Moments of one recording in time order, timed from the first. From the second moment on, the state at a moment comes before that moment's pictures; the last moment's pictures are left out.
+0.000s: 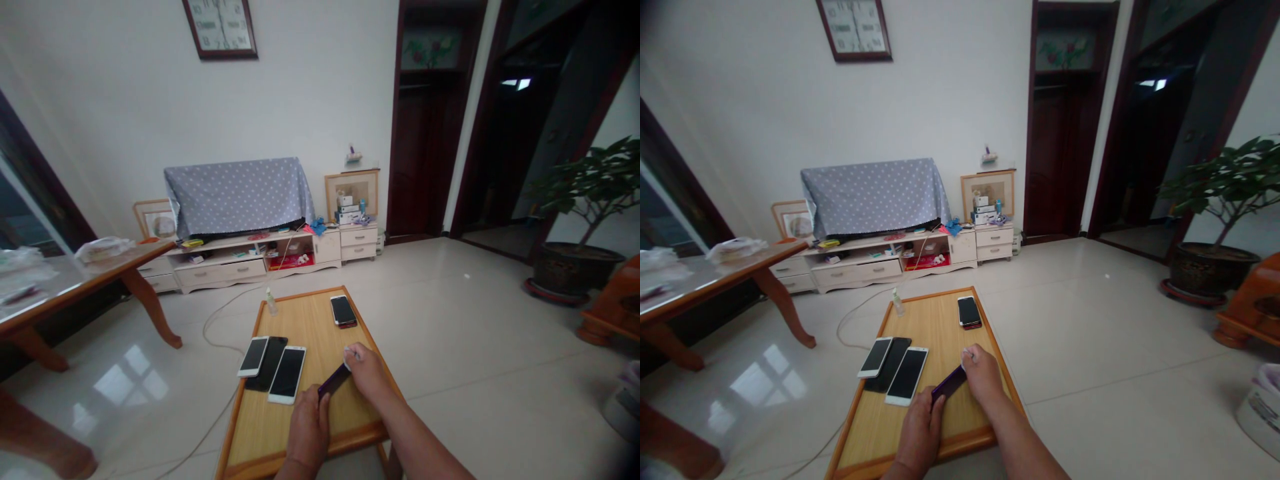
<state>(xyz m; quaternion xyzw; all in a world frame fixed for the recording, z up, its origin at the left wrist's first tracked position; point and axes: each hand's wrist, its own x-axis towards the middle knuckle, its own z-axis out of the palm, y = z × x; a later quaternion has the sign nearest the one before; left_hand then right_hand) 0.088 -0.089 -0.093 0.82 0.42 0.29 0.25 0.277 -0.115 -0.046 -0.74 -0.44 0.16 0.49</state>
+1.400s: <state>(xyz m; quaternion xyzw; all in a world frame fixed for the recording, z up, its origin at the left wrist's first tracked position) 0.089 -0.086 -0.085 0.79 0.42 0.30 0.33 0.287 -0.117 -0.067 -0.74 -0.39 0.14 0.53</state>
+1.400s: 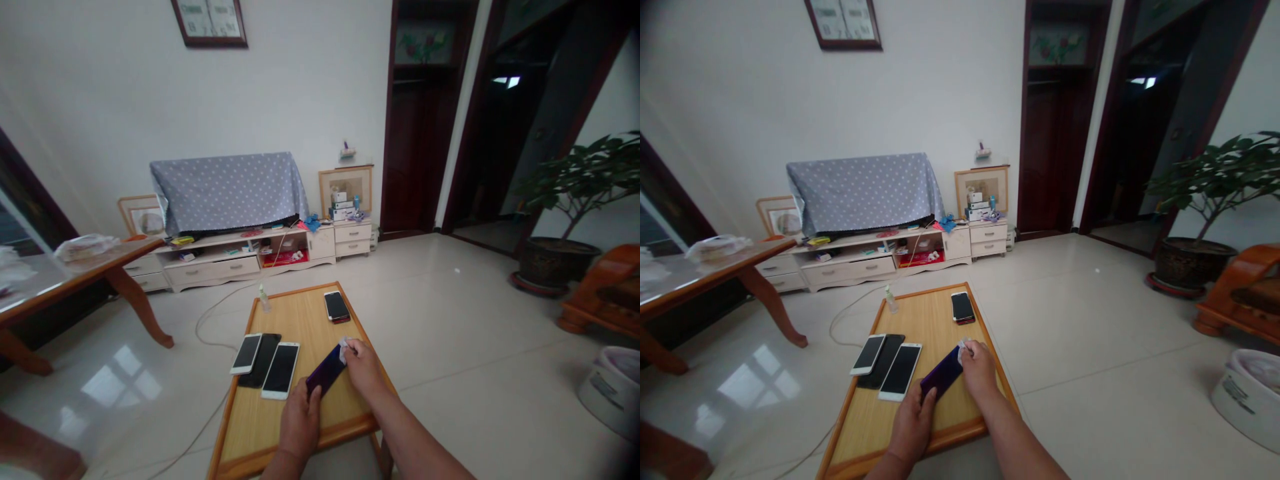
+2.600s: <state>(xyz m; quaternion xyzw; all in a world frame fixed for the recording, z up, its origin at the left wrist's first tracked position) 0.099 -0.079 -0.100 0.82 0.45 0.28 0.20 0.290 -0.108 -0.091 -0.82 -0.43 0.11 0.37</state>
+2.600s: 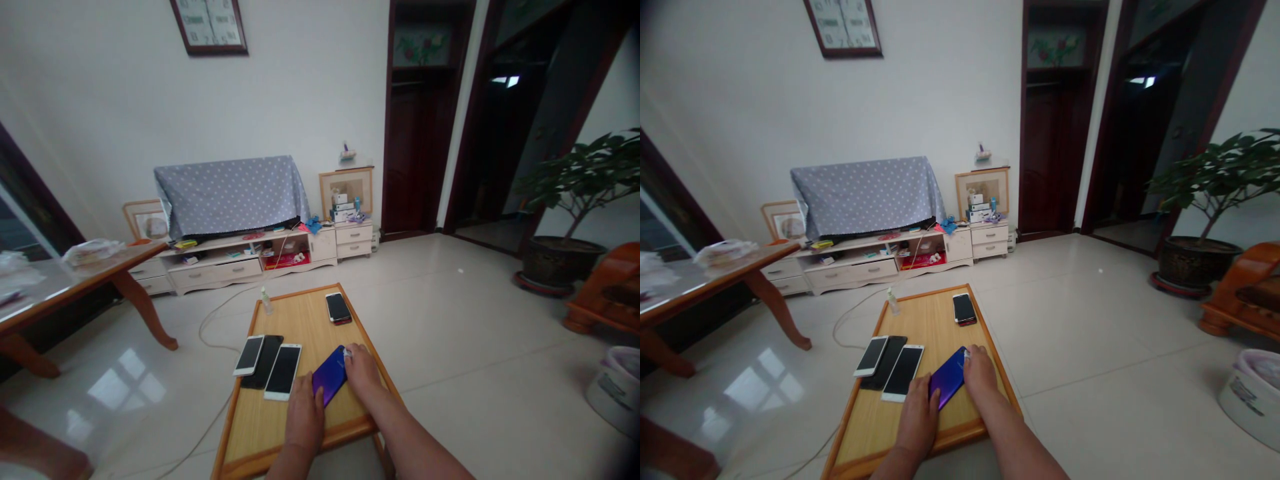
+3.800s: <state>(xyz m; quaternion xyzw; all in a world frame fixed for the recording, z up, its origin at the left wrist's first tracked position) 0.074 -0.095 -0.074 0.85 0.45 0.20 0.16 0.225 -0.152 -0.082 -0.74 -0.61 0.09 0.27</state>
